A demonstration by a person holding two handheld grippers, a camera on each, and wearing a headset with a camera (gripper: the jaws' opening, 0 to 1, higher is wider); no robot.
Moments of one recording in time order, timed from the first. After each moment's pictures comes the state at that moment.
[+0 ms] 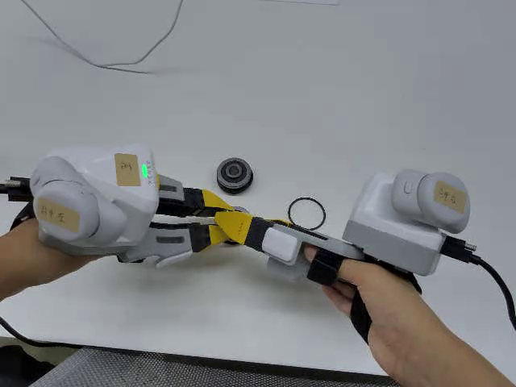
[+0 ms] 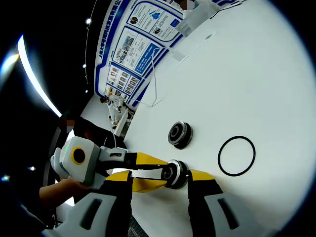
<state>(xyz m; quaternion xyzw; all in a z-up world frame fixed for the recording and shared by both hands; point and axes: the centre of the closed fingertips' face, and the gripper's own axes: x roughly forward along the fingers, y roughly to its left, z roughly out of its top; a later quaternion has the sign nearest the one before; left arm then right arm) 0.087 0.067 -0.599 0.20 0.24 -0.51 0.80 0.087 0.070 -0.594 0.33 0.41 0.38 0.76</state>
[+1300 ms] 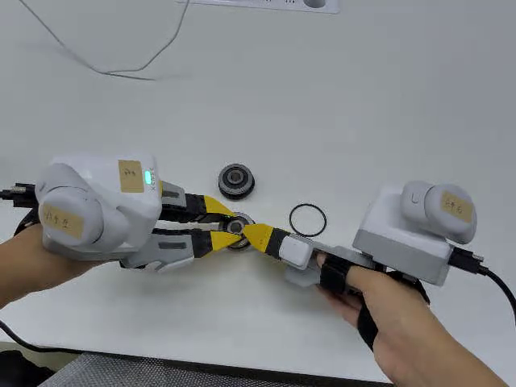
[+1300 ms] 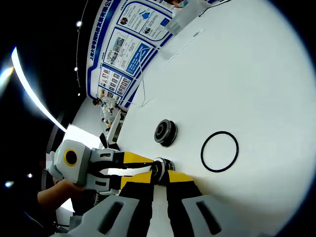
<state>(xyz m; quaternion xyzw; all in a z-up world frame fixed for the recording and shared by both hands) 0.087 0.067 -0.598 0.20 0.24 -0.51 0.80 0.090 0.054 -0.608 0.33 0.43 0.35 0.77</state>
